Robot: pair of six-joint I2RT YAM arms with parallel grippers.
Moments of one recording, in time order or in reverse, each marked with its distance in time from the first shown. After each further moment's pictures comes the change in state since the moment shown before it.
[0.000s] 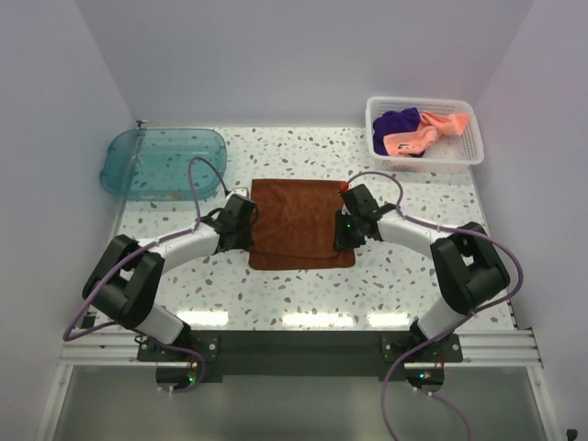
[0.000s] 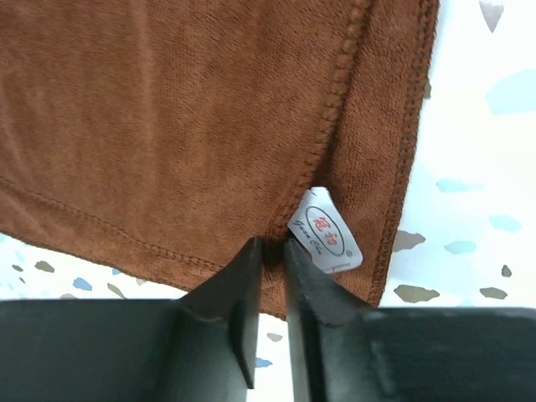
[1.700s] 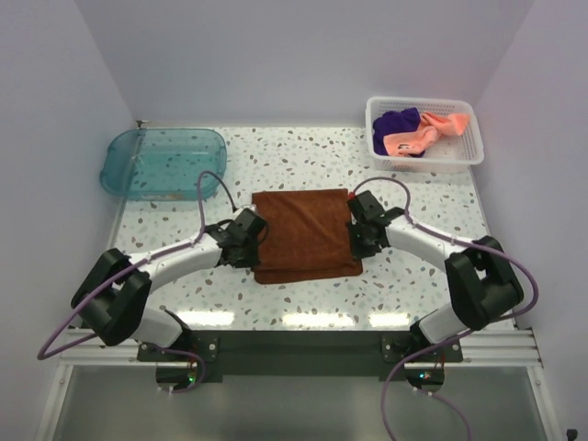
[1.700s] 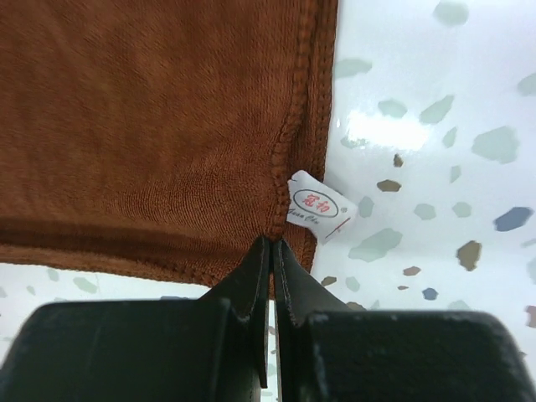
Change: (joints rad) left arm -0.155 -0.103 -0.024 -0.217 0.047 -0.167; right arm 0.002 -0.108 -0.057 -0.199 0.144 -0.097
